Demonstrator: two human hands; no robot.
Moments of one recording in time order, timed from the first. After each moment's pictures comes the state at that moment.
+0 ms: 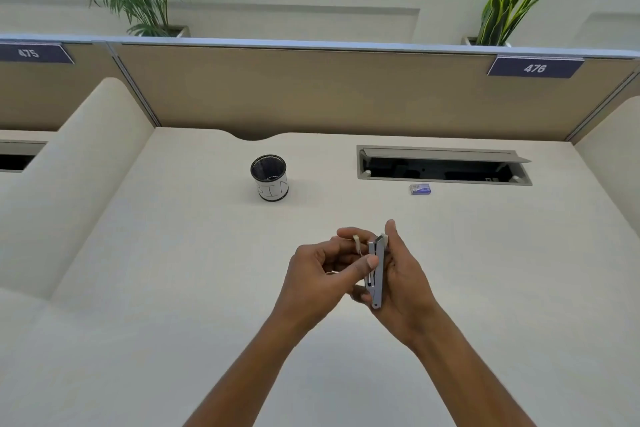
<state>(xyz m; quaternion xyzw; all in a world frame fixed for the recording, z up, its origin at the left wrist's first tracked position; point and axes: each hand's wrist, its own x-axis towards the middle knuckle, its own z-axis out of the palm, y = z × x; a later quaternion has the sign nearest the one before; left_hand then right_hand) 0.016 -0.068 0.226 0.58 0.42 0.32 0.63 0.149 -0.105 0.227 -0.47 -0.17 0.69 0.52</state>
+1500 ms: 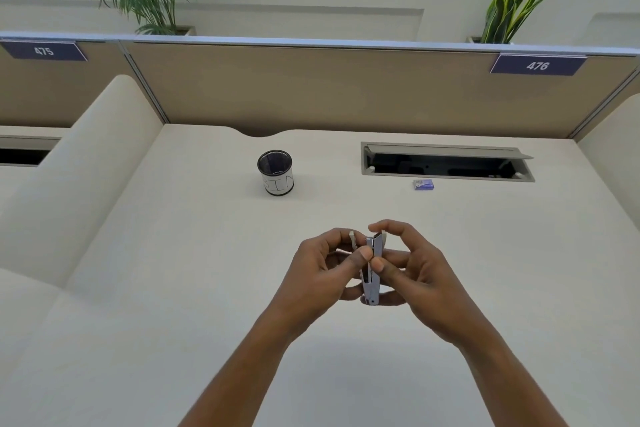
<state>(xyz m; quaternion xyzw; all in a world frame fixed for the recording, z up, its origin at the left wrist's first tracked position) 0.000 -0.083 0.242 0.54 0.38 0.29 0.69 0.168 -0.146 0.247 -0.54 -0.44 0.54 0.46</state>
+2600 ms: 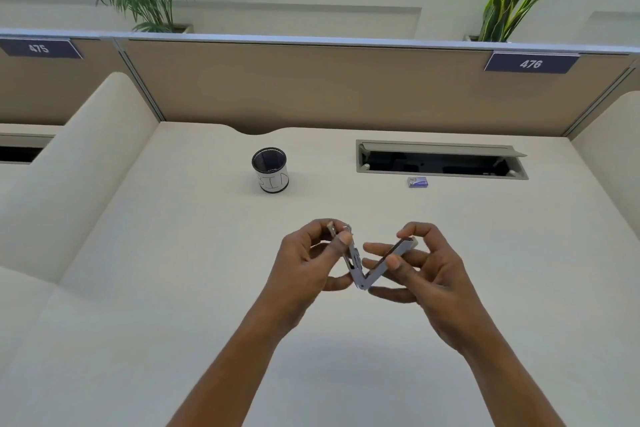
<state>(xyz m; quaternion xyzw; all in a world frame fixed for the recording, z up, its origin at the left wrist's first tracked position) 0.004 -0.082 0.237 0.49 0.41 0.35 0.69 0.187 -0.166 0.241 -0.53 -0.36 0.54 0.55</state>
